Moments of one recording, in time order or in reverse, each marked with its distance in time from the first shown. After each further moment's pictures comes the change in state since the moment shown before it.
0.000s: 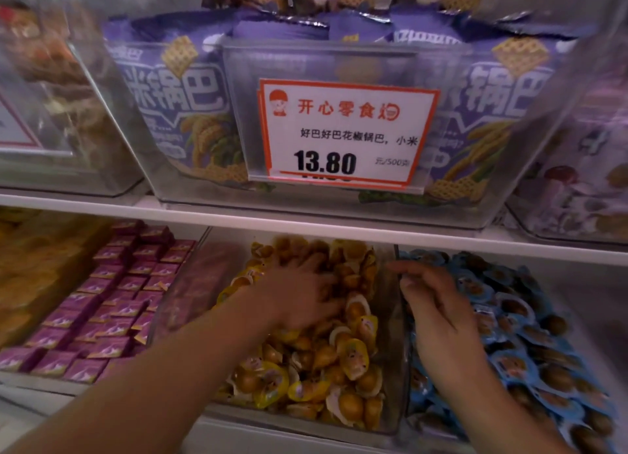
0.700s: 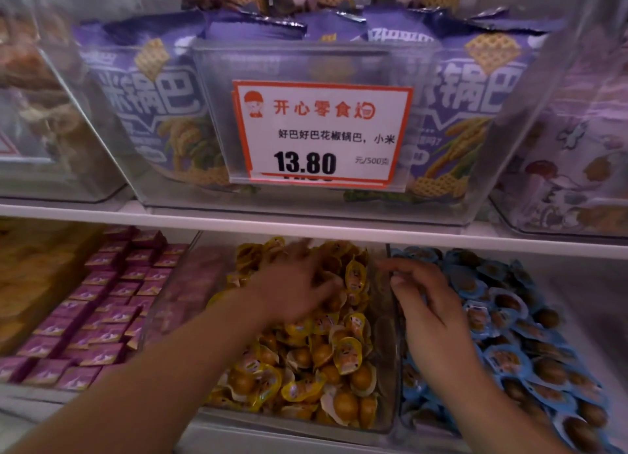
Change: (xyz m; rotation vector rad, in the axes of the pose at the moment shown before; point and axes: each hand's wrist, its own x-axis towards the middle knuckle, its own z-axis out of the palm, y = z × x) left_hand 0.004 -0.001 0.001 -0.188 0.142 -0.058; right_hand -0.001 -0.004 -0.001 0.011 -0.022 -0.032
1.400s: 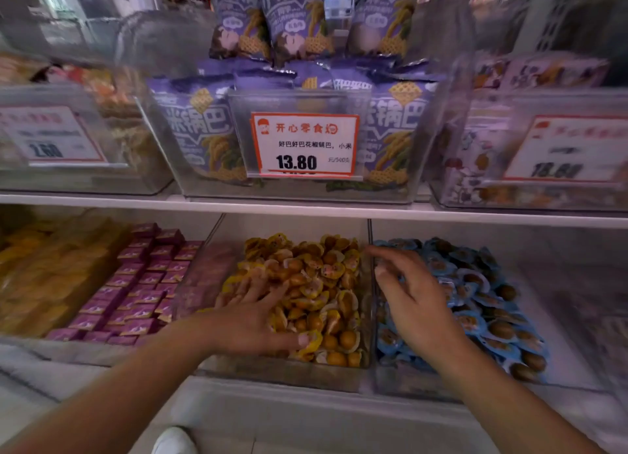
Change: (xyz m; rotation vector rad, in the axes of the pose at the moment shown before) left_hand -0.108 -0.024 0.005 -0.038 -0.266 -0.155; right_hand -0.017 -0.008 -0.024 -0.206 -0.143 -0.112
